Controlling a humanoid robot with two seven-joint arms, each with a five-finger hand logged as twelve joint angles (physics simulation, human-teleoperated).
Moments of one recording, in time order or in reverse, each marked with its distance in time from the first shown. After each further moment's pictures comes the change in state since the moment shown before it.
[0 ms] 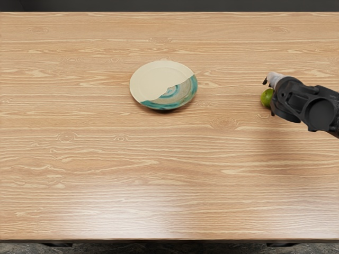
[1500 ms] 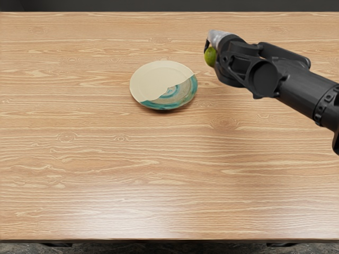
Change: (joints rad) left arm 0.000 0.000 0.000 0.000 0.000 0.000 0.000; right arm 0.283 0.285 -0.114 -0.131 0.091 0.039 0.054
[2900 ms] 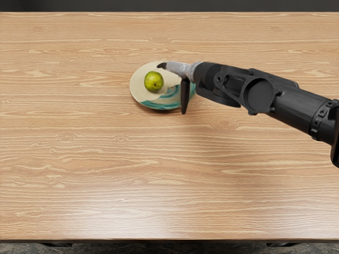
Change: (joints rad) left arm 0.000 0.000 0.000 0.000 0.000 0.000 0.000; right arm -0.073 -0.004 -0.012 0.092 0.186 0.123 0.362
